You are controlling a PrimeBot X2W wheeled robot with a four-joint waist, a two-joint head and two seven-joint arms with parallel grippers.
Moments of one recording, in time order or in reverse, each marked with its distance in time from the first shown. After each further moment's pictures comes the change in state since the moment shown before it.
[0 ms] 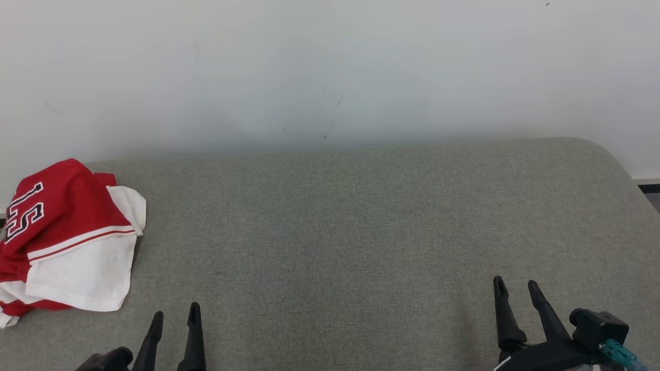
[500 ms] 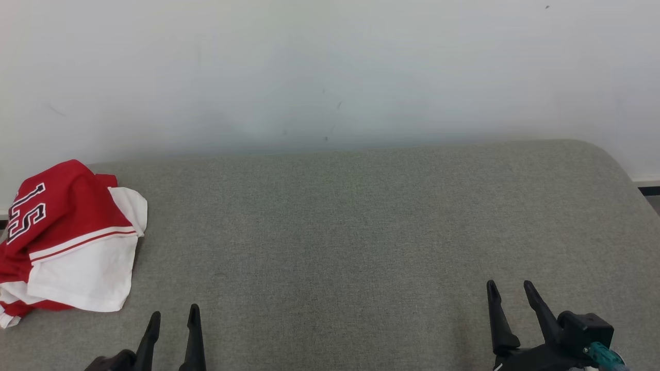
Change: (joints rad) left arm 0.009 0.001 0.002 0.001 0.088 0.008 -0.032; right arm 0.006 0.000 0.010 0.004 -0.140 0.000 -0.024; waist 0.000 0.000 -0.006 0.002
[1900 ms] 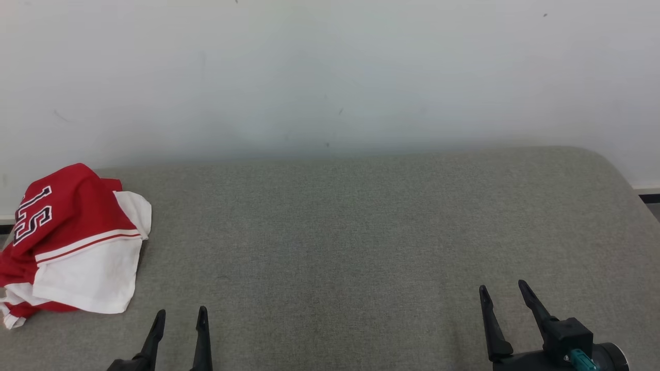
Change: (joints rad) left arm 0.010 0.002 -0.019 -0.001 0.161 0.017 -0.055; right arm 0.005 -0.001 0.007 0.010 -0.215 0.000 -0.055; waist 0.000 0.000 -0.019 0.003
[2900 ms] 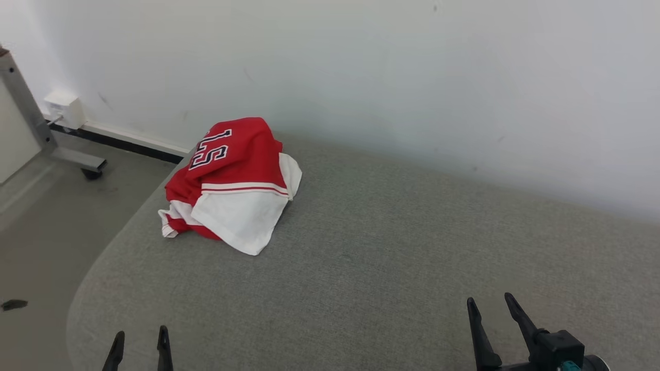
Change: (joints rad) left arm 0.061 0.021 0.109 -0.016 0.043 -0.016 0.000; right arm 0.020 -0.001 0.049 0.045 0.080 0.000 -0.044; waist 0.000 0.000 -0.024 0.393
